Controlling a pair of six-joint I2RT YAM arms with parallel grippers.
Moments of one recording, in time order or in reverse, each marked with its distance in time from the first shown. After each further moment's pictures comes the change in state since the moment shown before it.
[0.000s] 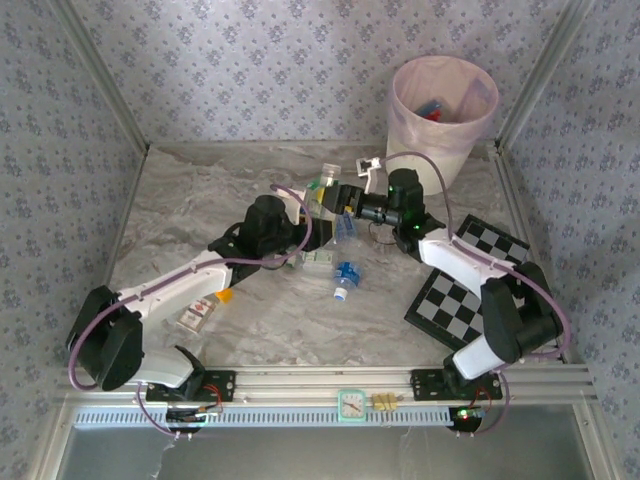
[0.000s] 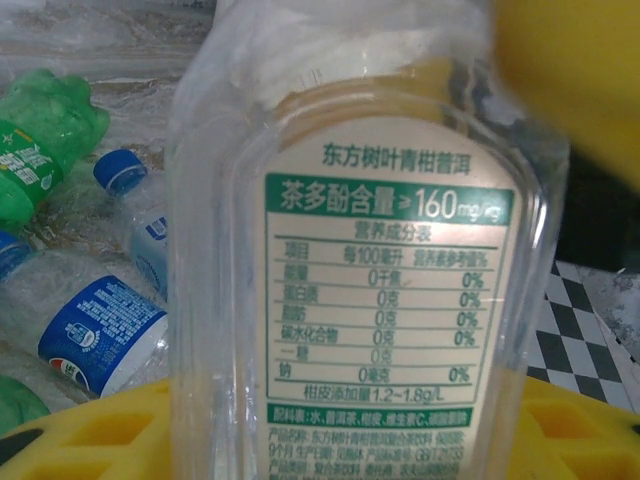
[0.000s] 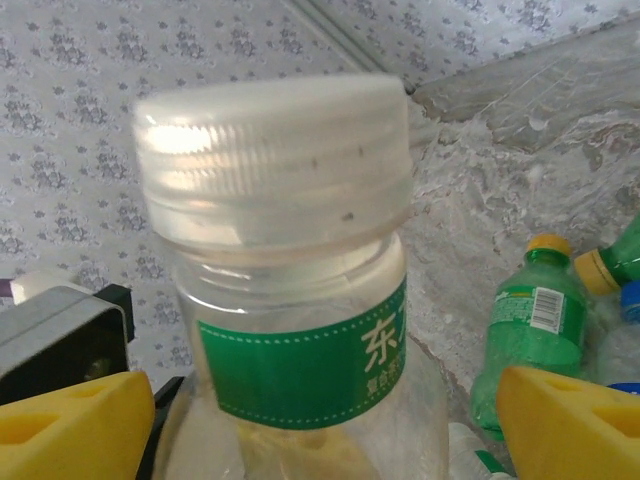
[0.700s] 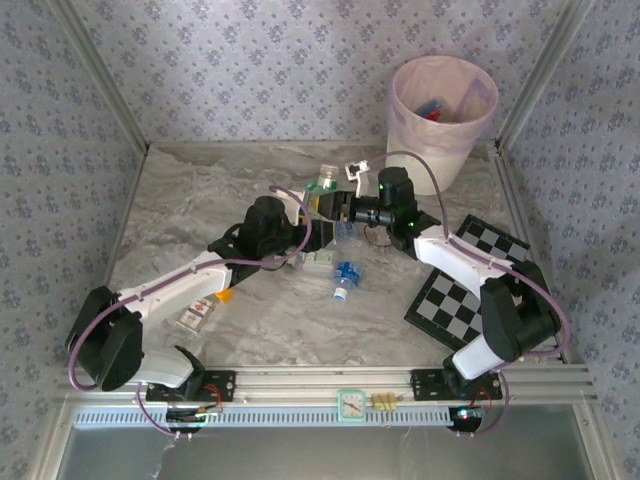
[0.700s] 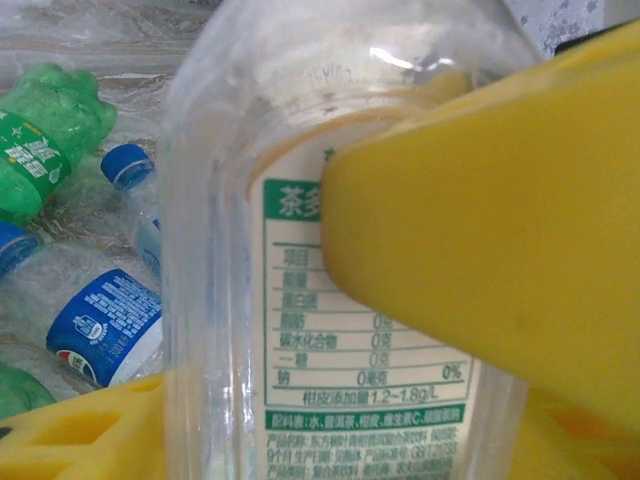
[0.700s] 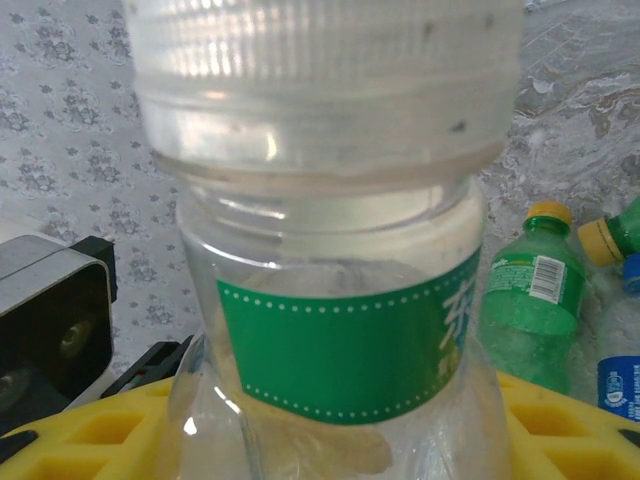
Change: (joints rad) left arm 0.004 -0.001 -0.011 -0.001 -0.006 -0.003; right arm 0.037 0.007 0.052 -0.154 0.016 -0.120
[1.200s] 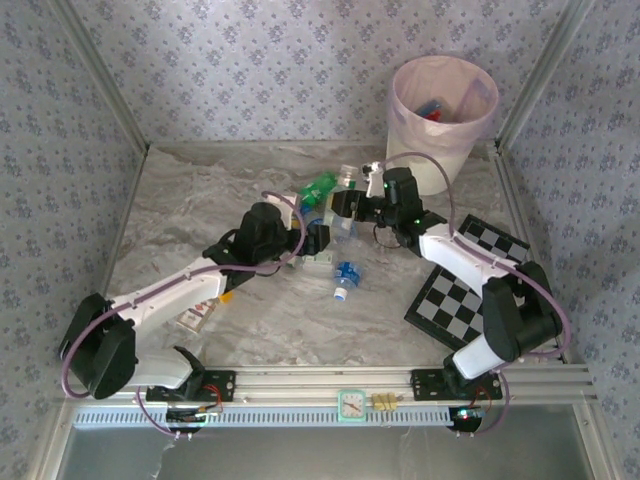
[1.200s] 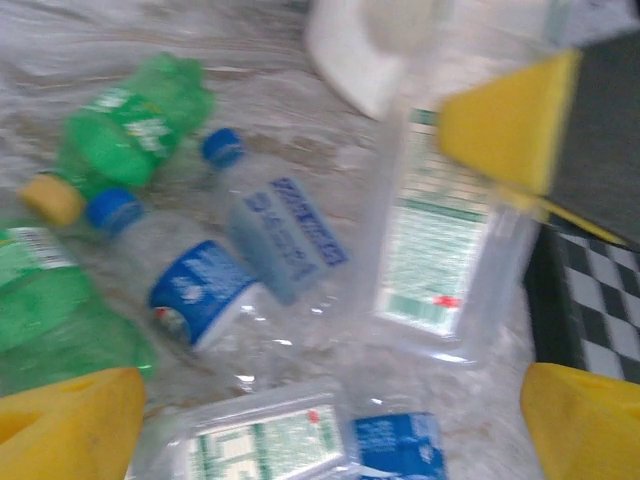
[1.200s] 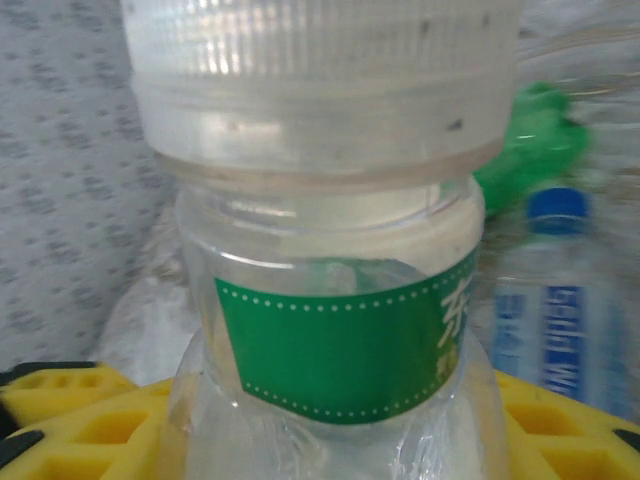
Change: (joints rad) left arm 0.003 -0.058 -0.050 -0.069 -0.185 -0.036; right arm -0.061 -0.026 0.000 -0.209 0.281 -0.093
